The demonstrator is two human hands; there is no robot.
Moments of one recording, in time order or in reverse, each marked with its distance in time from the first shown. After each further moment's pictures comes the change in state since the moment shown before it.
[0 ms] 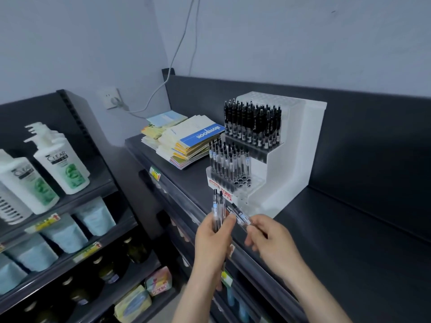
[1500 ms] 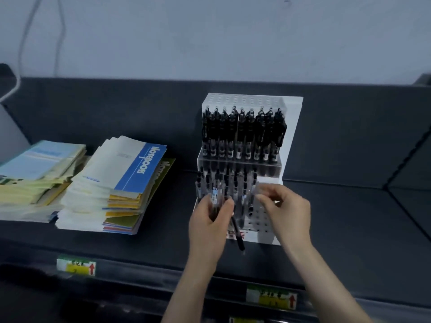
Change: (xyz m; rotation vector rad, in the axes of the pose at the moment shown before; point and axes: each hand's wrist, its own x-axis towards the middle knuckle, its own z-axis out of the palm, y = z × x) left_hand 0.234 0.021 -0.038 0.069 -0.721 0.174; right_hand 0.148 -0.042 0.067 -0.325 1.056 0.305
